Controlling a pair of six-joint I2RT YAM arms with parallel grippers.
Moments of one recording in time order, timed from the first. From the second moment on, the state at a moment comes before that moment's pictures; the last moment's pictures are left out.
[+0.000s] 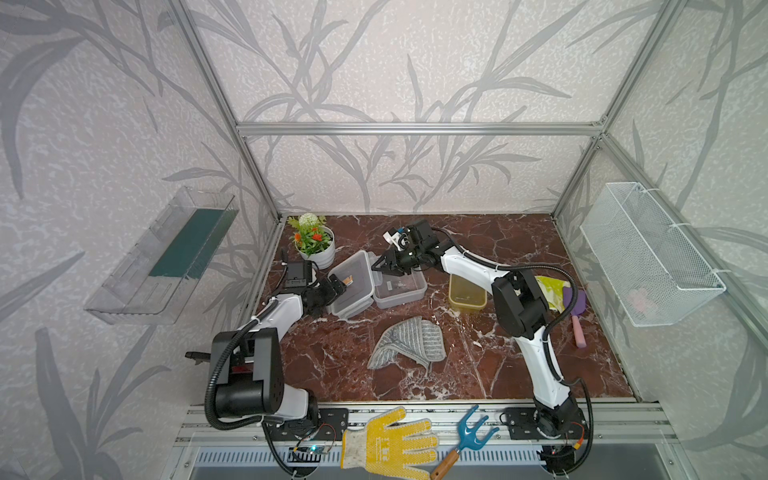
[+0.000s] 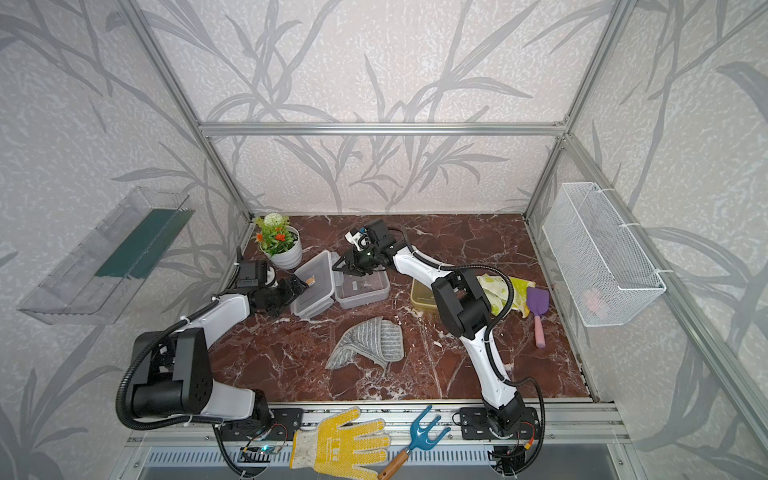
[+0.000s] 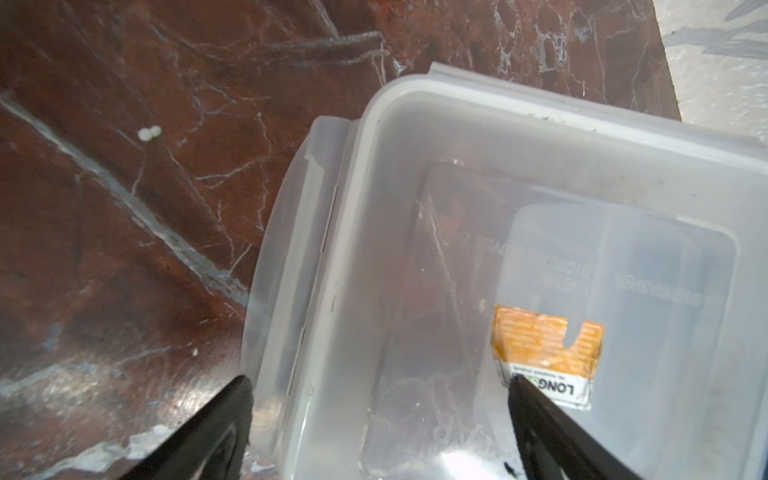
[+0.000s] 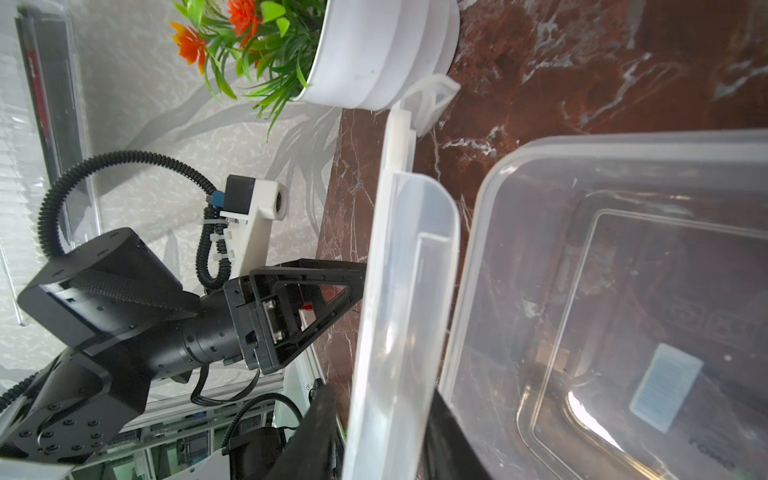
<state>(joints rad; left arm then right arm) 0.09 1.45 0.75 -0.30 0.33 -0.62 0.64 2.28 1.84 -0.25 -0.83 0.74</state>
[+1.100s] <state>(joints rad) 0.22 0.99 0.85 -0.54 0.15 -0.75 1.03 2.48 2.66 -1.08 -0.15 0.17</state>
